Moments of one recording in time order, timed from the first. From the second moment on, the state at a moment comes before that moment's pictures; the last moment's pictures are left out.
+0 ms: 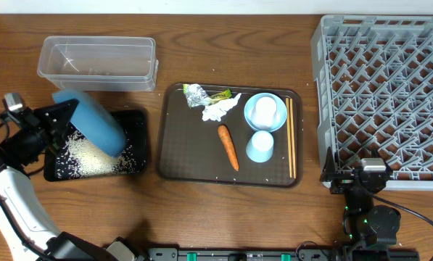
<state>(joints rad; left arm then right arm) 0.83 1.35 1.03 -0.59 1.41 -0.57 -0.01 0.01 0.01 -0.07 -0.02 -0.03</state>
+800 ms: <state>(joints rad) 0.66 1.08 1.03 -0.63 1.29 -0.51 -0.01 0.01 0.01 -0.07 -0.02 -0.03</state>
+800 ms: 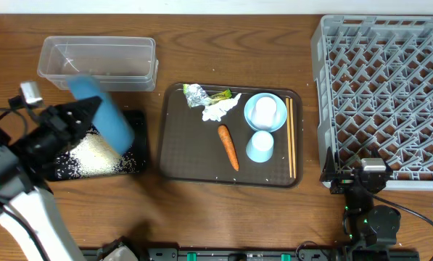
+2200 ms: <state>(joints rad) -0.72 1.49 1.03 -0.70 -0.06 -0.46 -0.01 0.01 0.01 -0.07 -0.02 -0.03</state>
